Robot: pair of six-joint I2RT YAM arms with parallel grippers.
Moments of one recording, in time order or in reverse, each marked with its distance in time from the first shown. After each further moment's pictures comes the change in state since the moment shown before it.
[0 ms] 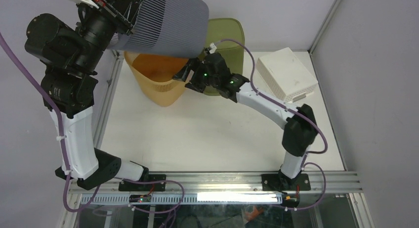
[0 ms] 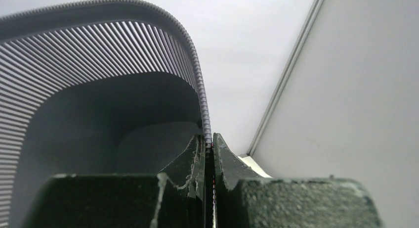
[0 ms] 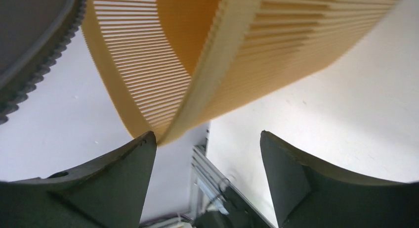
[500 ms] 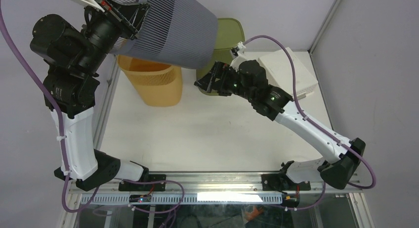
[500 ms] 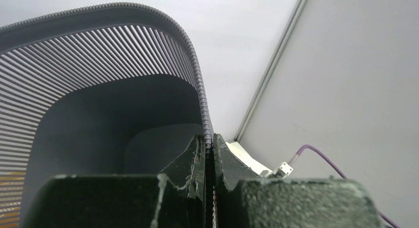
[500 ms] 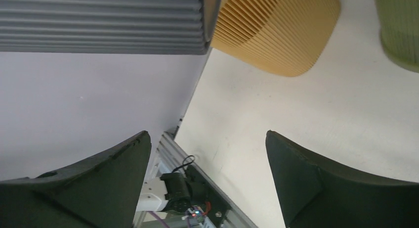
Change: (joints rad) left arm -0.018 -0.025 -0.036 -0.033 0.033 -0.045; right arm -0.002 -0.544 -0.312 -0.113 0.064 -0.311
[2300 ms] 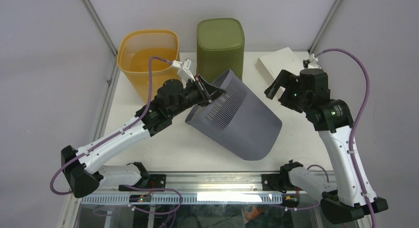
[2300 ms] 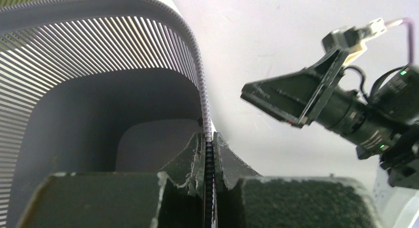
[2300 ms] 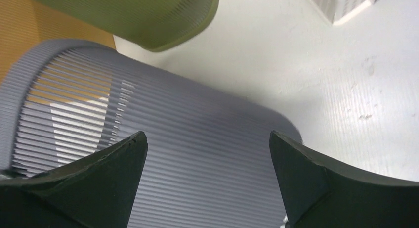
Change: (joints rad) left arm -0.479 -0.211 -1.265 0.640 -0.086 -0.604; right arm -0.535 -0.330 0.056 -0.769 0.183 -0.219
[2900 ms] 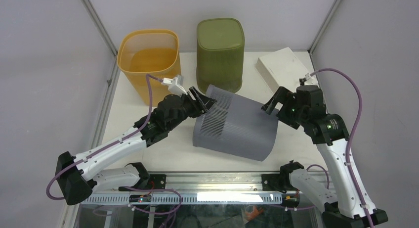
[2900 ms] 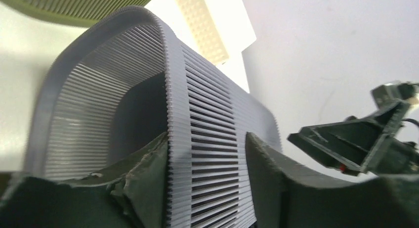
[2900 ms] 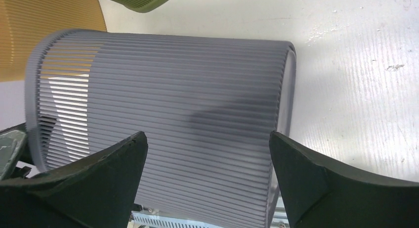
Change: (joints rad) left arm -0.018 -0.132 -0.275 0.042 -0.244 -0.068; right arm 0.000 -0.152 -0.264 -0.005 -0.101 0.106
